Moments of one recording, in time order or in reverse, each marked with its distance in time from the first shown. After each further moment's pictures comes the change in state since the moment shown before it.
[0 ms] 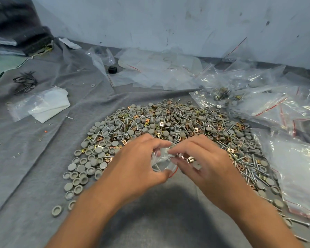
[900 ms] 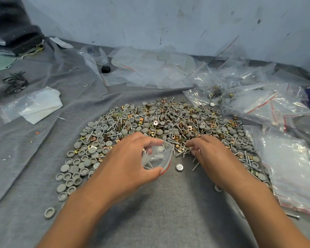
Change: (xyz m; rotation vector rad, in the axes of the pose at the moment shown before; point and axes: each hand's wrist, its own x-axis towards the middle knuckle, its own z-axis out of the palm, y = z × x) left_hand -0.001 -0.002 -0.004 0.024 -0.008 -0.006; right_hand -0.013 0.058 0.002 -0.262 -0.353 0.494
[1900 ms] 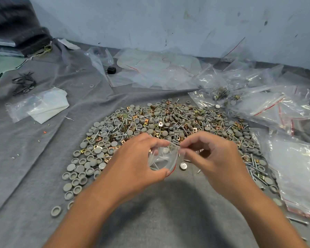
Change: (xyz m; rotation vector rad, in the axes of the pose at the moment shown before) left_hand 0.002 -0.002 0.003 -0.003 0.015 0.017; right_hand -0.014 -0.048 -0.023 0.675 0.247 -0.125
